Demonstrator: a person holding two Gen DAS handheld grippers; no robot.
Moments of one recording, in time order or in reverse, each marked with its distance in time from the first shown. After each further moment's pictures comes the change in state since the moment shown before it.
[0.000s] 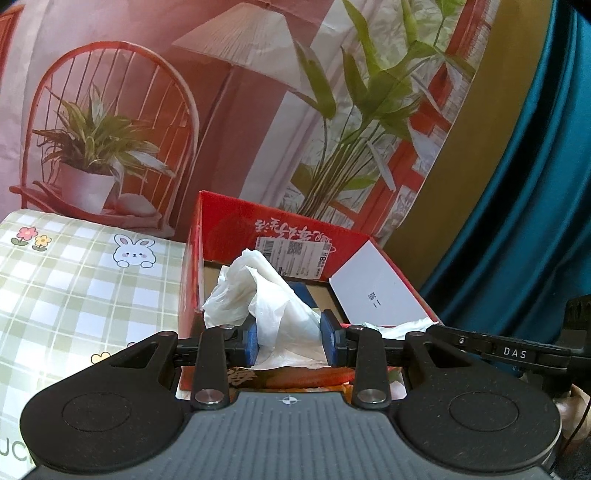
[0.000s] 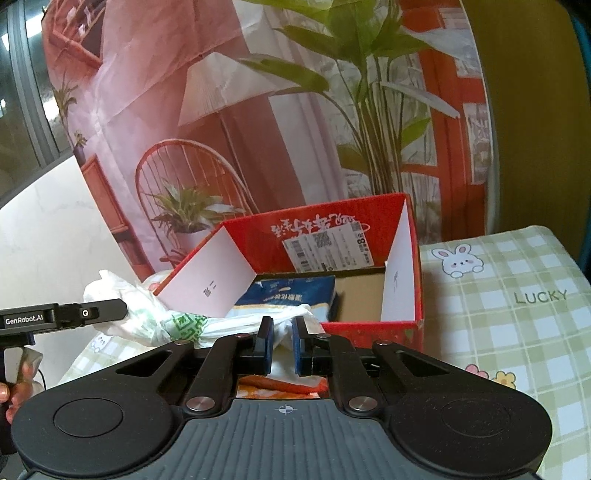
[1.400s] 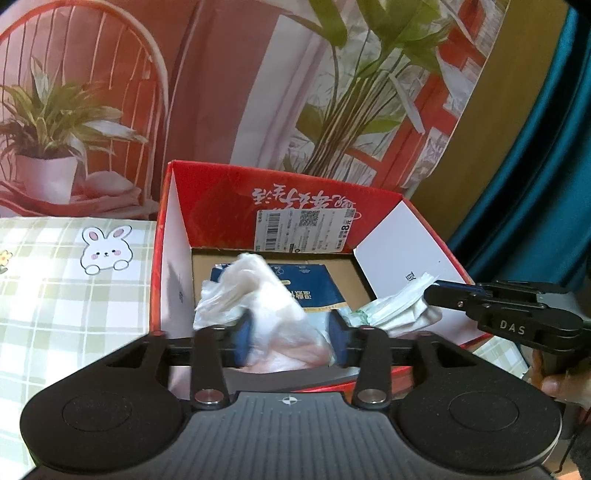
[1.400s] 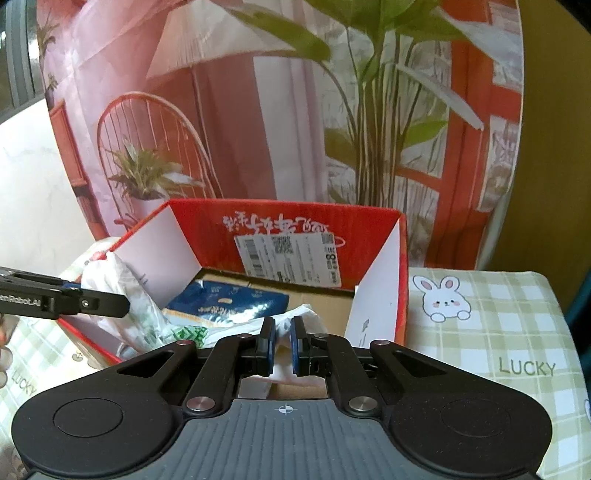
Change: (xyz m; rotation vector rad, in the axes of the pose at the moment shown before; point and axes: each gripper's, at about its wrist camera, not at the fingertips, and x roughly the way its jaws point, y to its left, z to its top) left arm 0.107 0.003 0.042 0.080 0.215 0.036; right arm 0.089 -0.016 0.046 -0.161 0.114 -0.130
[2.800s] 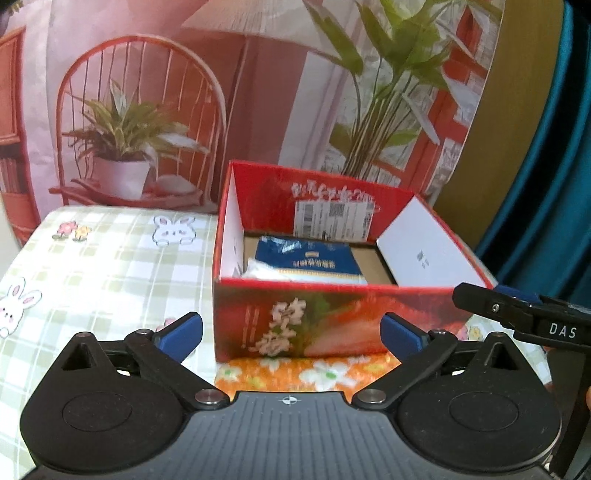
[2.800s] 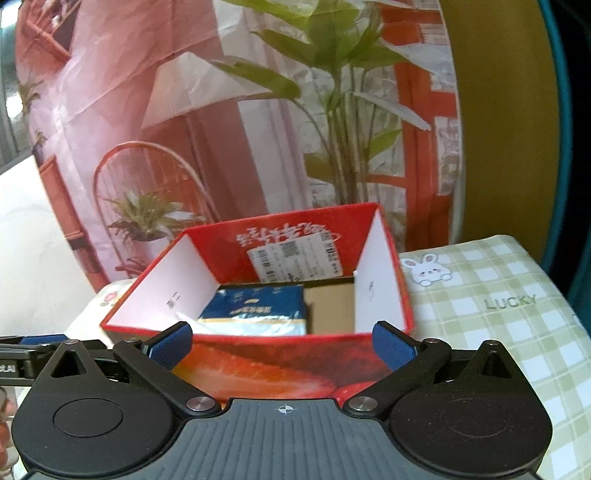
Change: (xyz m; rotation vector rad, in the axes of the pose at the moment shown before) left arm -0.081 -0.025 -0.061 -0.015 -0.083 0.172; right arm -0.073 0.038 -0.048 0.165 -0.138 -0.040
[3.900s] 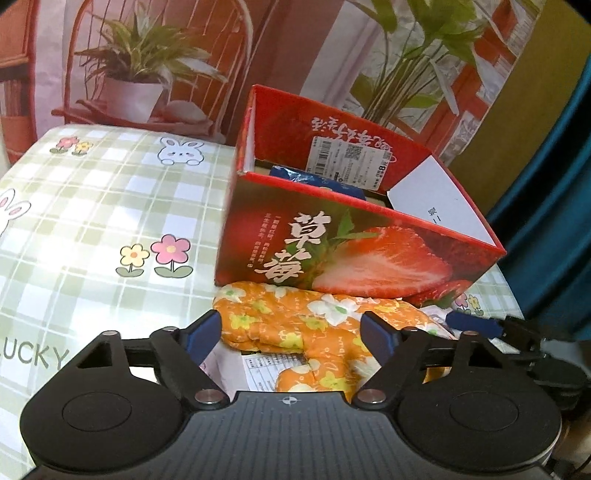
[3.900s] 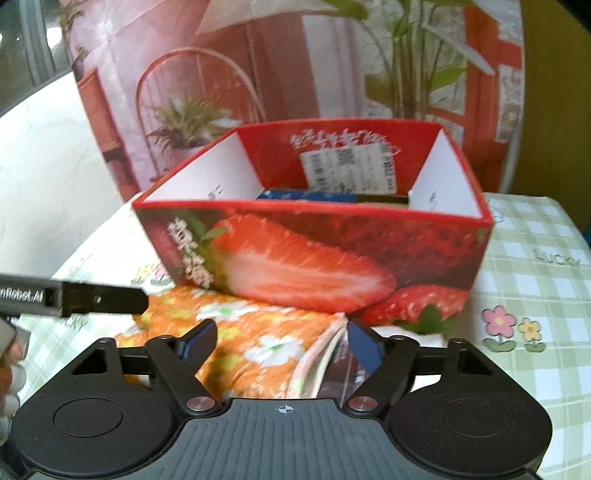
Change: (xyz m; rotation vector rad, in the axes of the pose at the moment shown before) left arm 0.019 0.025 -0.040 -0.147 0.135 -0.052; right arm 0.022 0.026 -0.054 -0.132 0.231 0.092
